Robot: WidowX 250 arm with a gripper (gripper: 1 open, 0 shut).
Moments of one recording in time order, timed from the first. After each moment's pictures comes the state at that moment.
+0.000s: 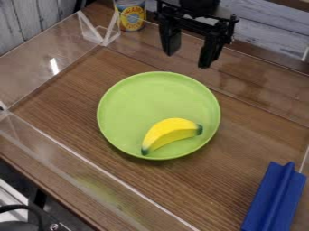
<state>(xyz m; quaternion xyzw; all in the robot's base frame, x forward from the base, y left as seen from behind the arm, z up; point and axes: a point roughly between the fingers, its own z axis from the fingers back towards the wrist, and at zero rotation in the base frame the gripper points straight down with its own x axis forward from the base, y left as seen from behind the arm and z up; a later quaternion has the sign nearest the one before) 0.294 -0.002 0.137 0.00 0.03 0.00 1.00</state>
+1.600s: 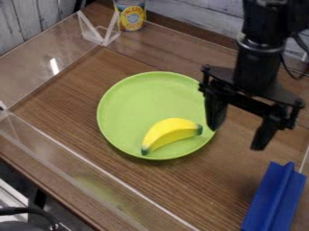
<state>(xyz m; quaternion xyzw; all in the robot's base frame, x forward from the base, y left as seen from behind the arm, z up) 0.235 -0.109 0.107 -0.02 0.04 -0.04 1.00</state>
